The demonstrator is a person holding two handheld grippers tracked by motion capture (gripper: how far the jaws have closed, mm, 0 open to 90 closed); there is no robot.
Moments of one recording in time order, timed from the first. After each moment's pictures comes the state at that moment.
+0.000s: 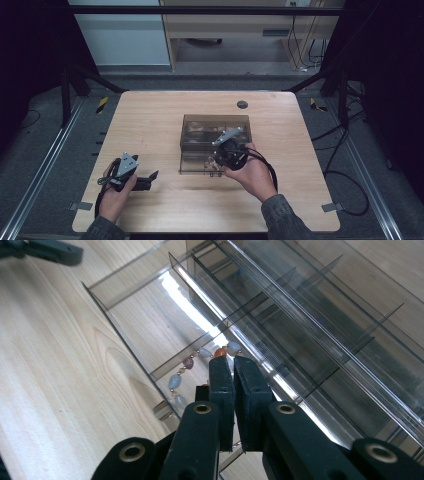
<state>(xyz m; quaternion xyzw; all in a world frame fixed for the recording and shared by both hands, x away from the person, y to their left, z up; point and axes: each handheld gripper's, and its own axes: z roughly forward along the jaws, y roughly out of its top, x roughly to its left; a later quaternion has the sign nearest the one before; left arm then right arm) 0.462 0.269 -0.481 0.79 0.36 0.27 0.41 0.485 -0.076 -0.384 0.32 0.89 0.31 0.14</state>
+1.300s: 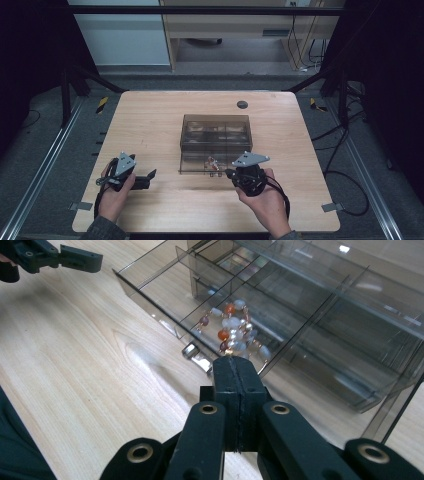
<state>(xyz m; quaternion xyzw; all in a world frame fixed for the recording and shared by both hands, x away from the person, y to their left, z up) 0.462 0.274 -0.481 0.78 0.38 0.28 0.41 0.419 -0.114 -0.401 0.37 0.83 0.38 0.17</state>
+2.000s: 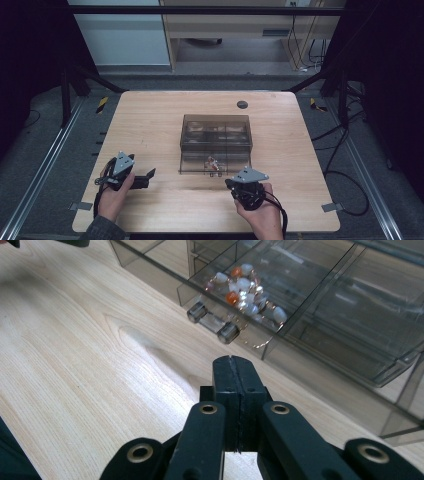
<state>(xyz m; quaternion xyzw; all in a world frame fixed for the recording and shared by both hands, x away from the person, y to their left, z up) 0.463 0.277 -0.480 0.77 0.39 0.27 0.41 0.398 -0.111 -0.438 0.38 0.81 0.39 0.19</state>
